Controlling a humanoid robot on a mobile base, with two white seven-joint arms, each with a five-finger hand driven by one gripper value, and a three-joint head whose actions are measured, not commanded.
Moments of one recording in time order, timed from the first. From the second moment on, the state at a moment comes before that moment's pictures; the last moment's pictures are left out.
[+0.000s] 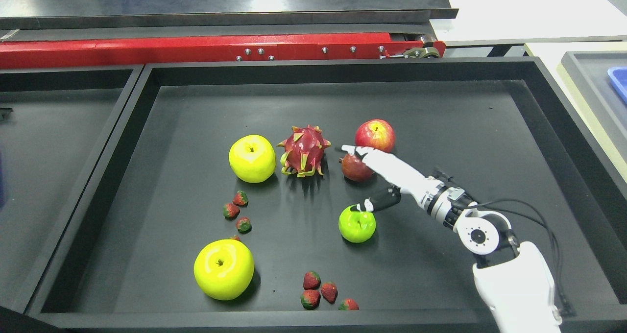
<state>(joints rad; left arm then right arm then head) 0.04 0.00 -0.06 -0.05 0.05 -0.03 -0.14 -0.22 -0.16 0.02 -1.62 0.50 -0.23 0.44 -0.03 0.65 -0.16</state>
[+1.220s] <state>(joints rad) 0.04 0.00 -0.06 -0.05 0.05 -0.02 -0.14 0.19 -0.02 -0.10 -1.68 -0.15 -0.34 0.17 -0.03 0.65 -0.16</state>
